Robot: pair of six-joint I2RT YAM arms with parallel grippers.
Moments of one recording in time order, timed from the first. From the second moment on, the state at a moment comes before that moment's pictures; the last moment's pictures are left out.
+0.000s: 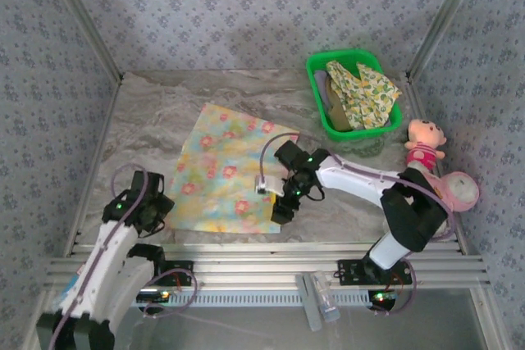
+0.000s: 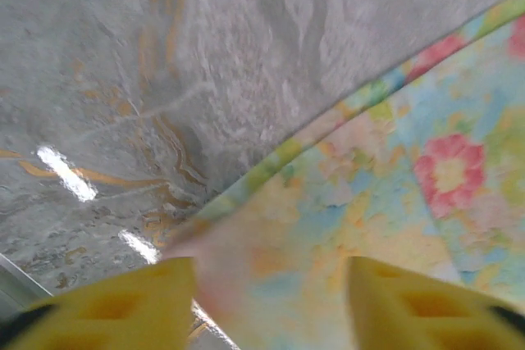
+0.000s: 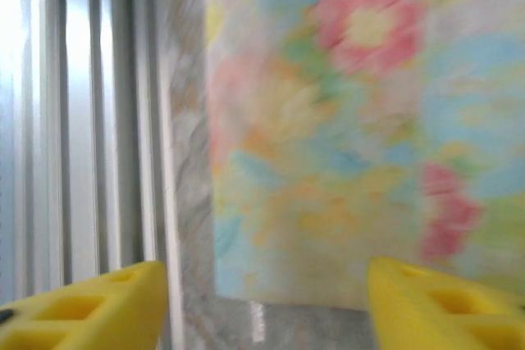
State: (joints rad) left arm -0.16 0.64 0.50 -1.00 -0.16 -1.10; right arm 0.74 1.57 0.99 -0.68 -0.58 -0.54
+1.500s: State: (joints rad) left arm -0.30 1.23 0.71 -0.74 0.10 -1.04; right arm 0.41 1.83 1.36 -0.51 -0.26 0.53
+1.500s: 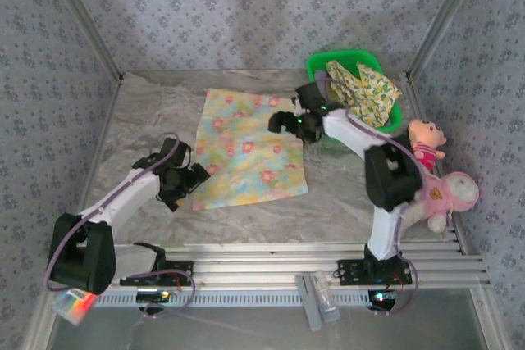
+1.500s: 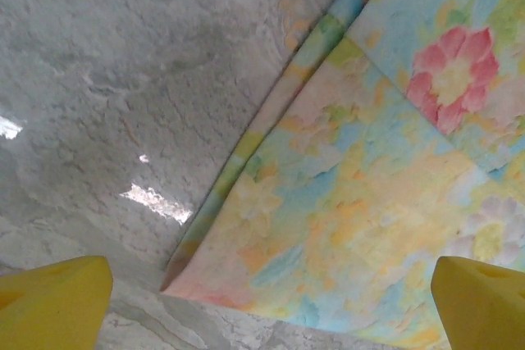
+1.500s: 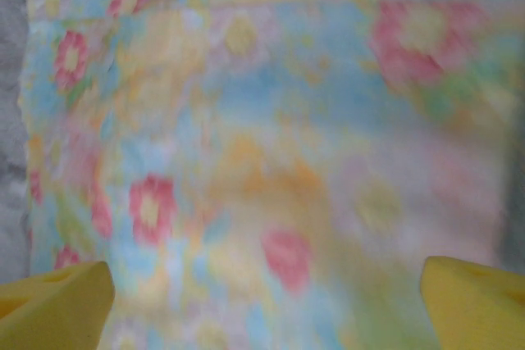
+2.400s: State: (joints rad) left arm -0.30 1.17 0.58 -0.69 0.16 -1.09; right arm 0.34 1.56 0.74 -0.40 -0.48 0.76
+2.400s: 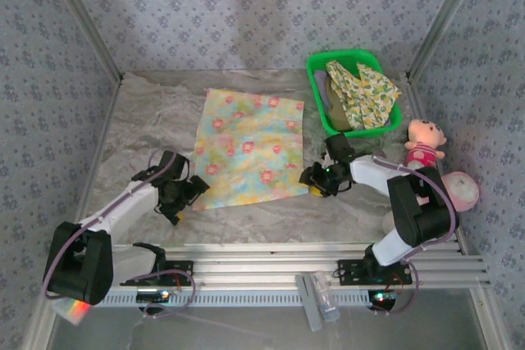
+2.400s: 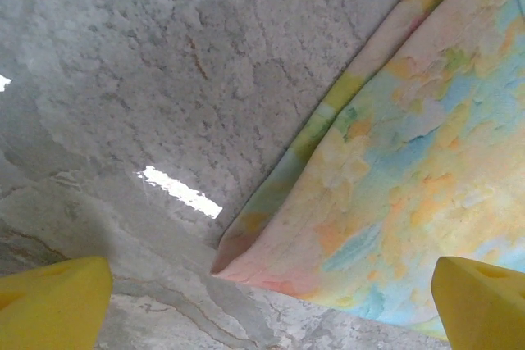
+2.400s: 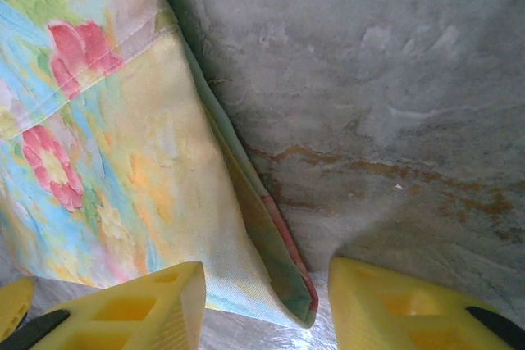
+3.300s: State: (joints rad) left arm -0.32 1.20 0.55 -0.61 0.22 -1.11; right arm 0.33 1.56 0.67 -0.29 -0.57 0.79
